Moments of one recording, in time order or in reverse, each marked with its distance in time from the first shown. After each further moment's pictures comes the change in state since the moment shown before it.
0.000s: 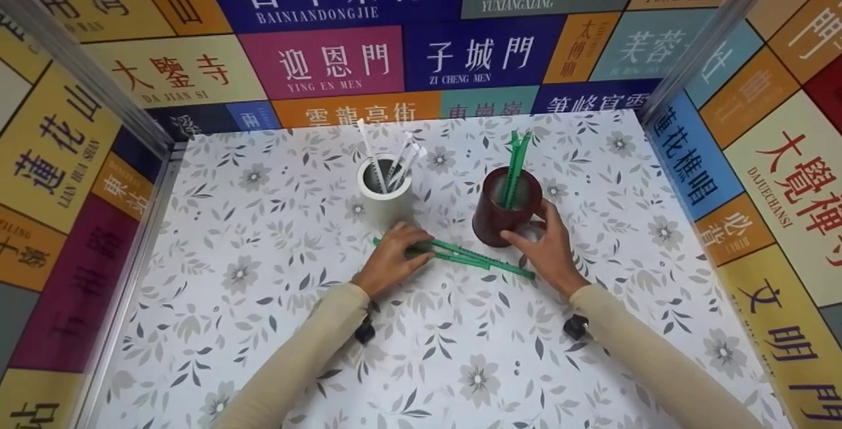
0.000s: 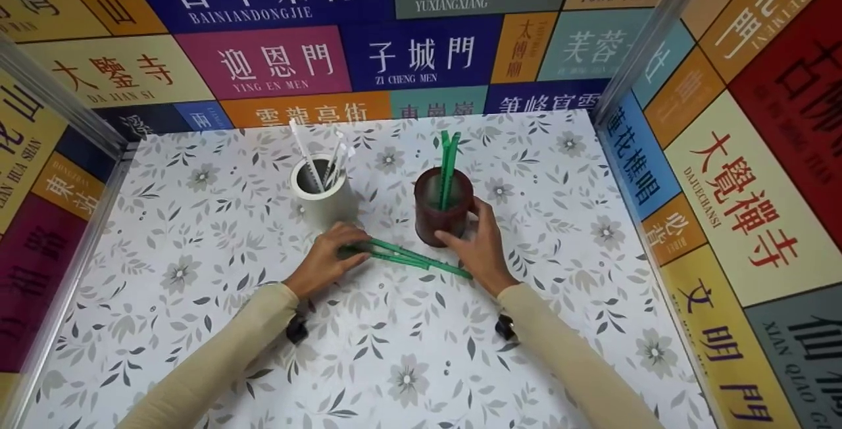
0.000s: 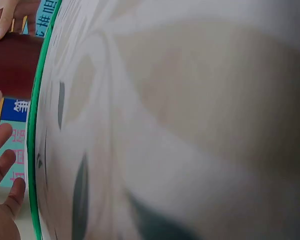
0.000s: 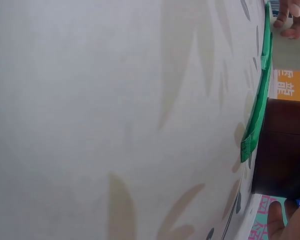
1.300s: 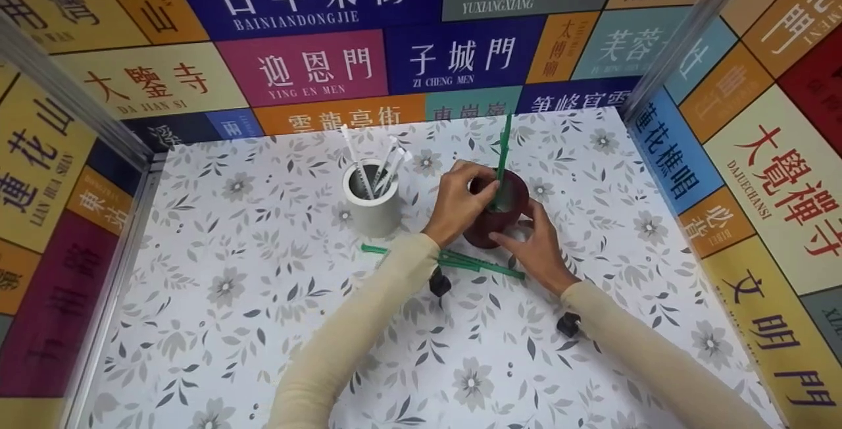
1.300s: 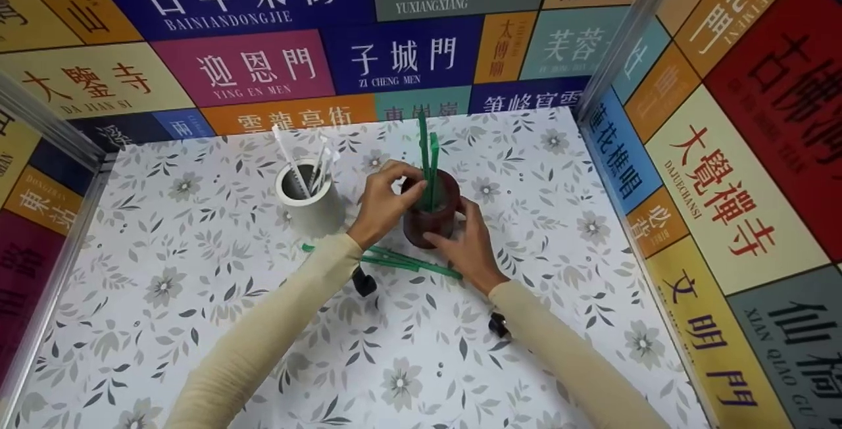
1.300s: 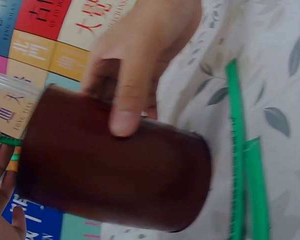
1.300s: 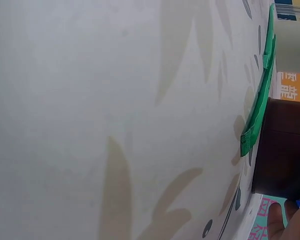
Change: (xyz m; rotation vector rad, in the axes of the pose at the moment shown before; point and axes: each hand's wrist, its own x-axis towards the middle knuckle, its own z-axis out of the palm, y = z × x) left_hand 0.152 0.094 0.038 -0.295 0.238 -0.111; right_hand -0.006 -0.035 0.000 0.026 -0.013 -0.027
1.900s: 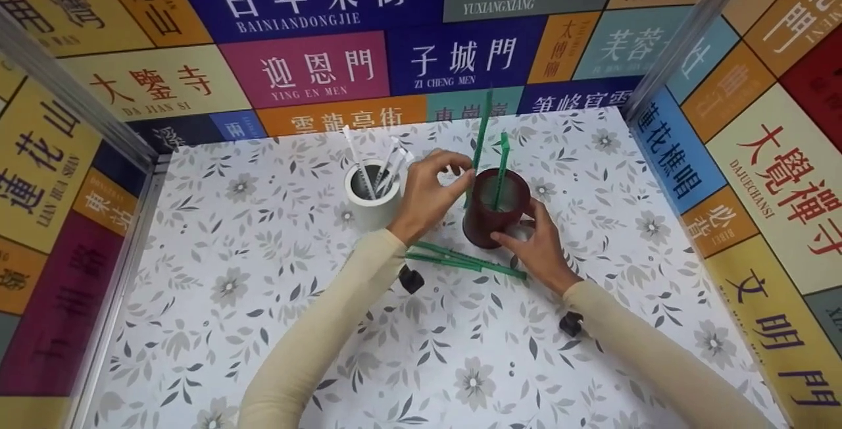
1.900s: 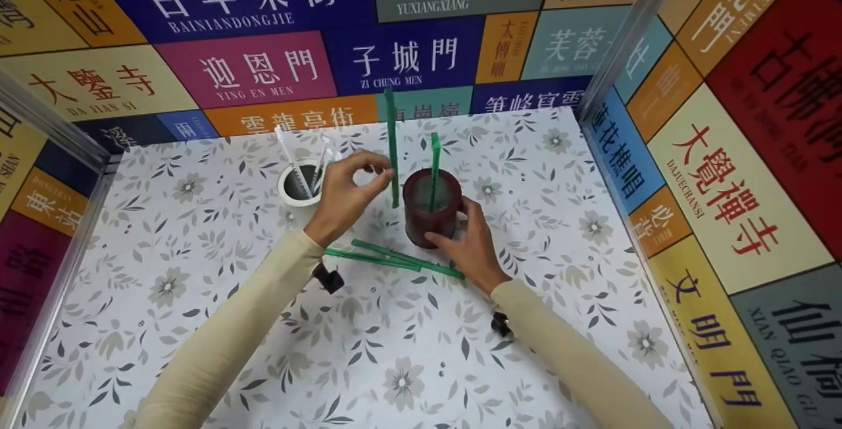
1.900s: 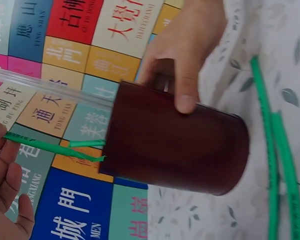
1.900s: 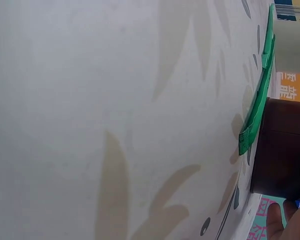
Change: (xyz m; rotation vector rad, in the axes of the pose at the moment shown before) left_hand -0.003 0.035 -0.063 -0.010 0.012 0.112; right_hand 0.006 0.032 -0.004 -0.016 -0.009 0.034
